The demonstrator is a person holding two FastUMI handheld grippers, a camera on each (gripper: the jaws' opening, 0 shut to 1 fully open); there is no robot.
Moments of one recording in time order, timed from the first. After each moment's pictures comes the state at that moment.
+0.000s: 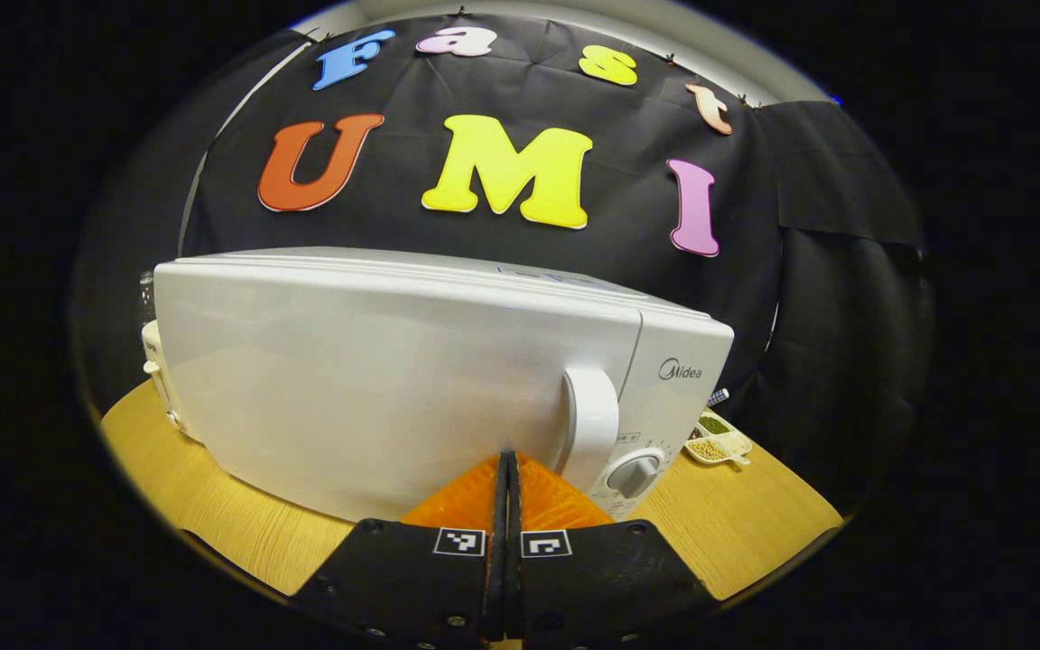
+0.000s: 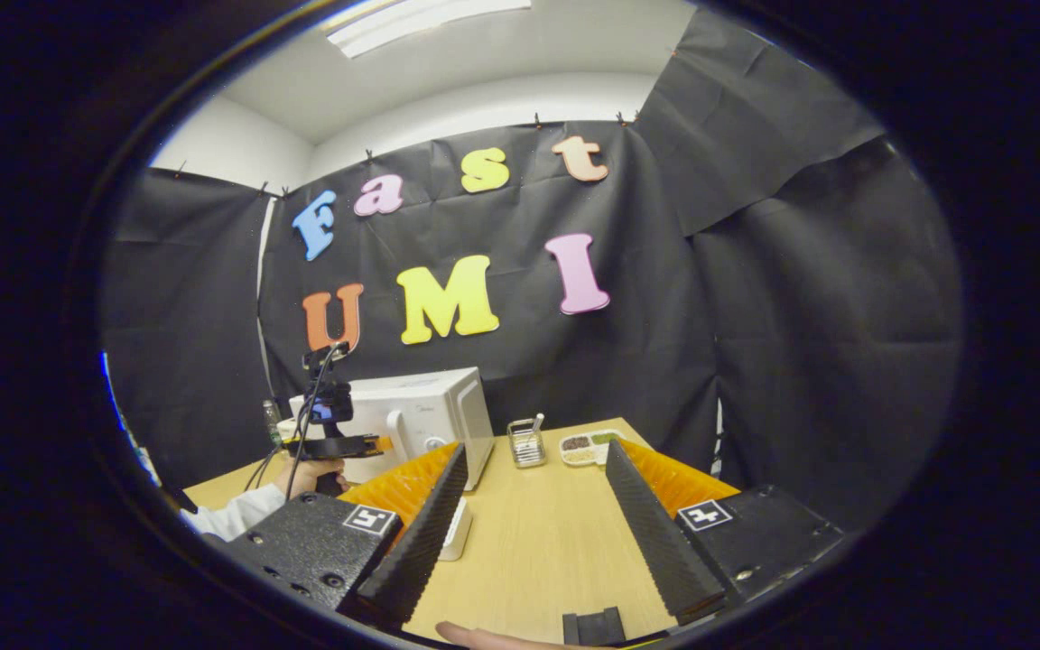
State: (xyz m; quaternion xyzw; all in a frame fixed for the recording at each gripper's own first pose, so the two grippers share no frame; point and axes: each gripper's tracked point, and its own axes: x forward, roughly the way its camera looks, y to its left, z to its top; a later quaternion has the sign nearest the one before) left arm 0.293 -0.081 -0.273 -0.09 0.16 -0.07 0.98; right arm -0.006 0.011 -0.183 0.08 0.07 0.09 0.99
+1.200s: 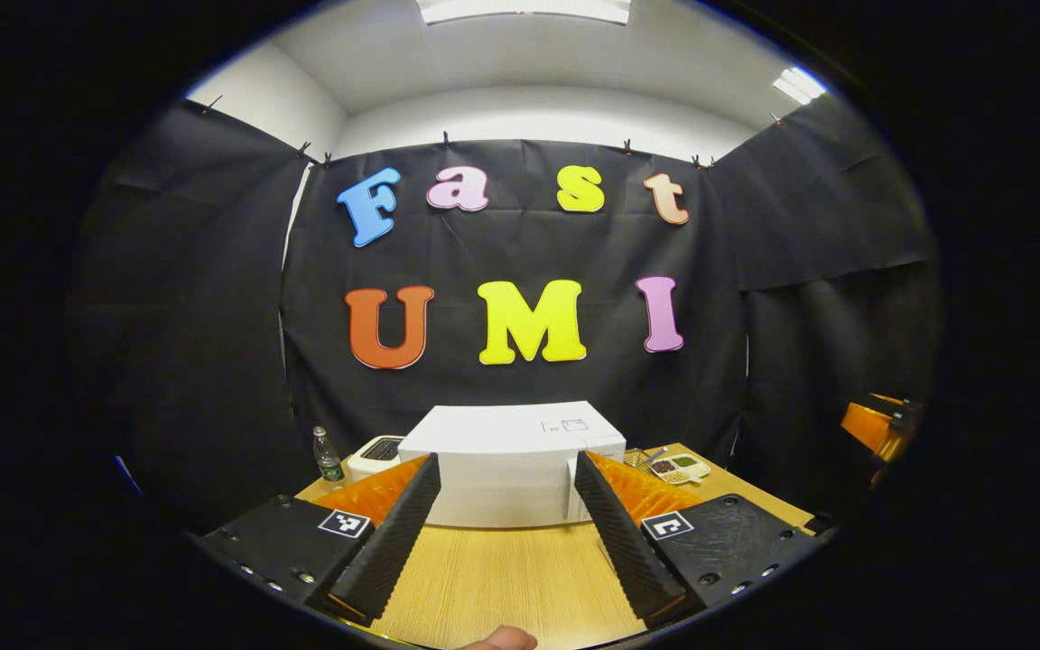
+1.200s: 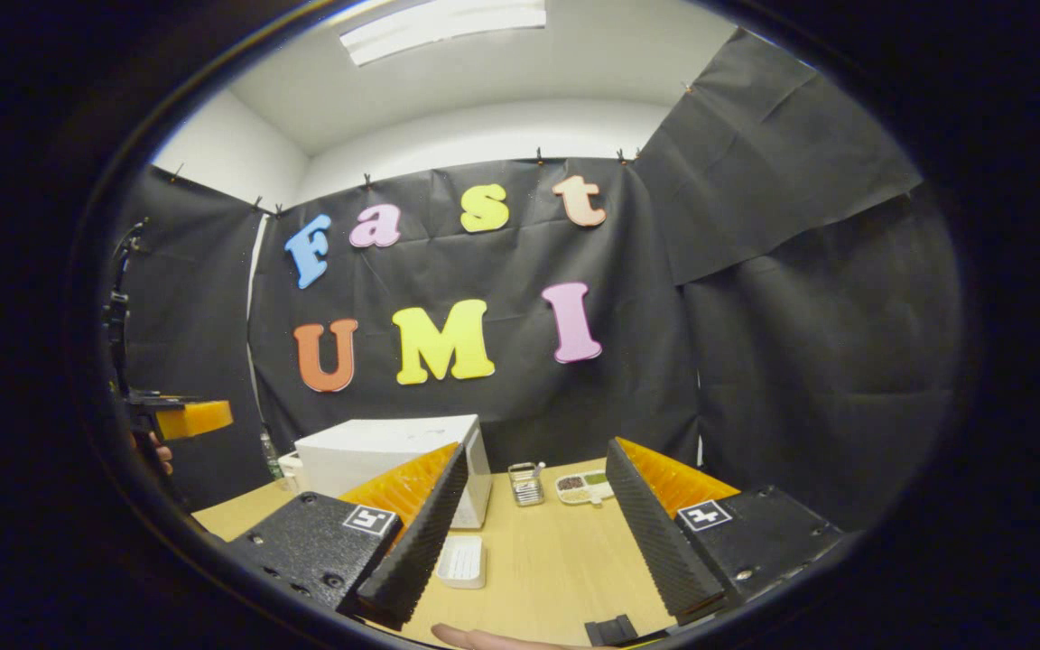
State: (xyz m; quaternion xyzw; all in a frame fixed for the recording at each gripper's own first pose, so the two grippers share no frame) left arm 0.009 0.011 -0.027 0.00 0.02 -0.02 1.00; right arm -0.029 0.044 -0.070 0.07 0.02 0.06 1.00
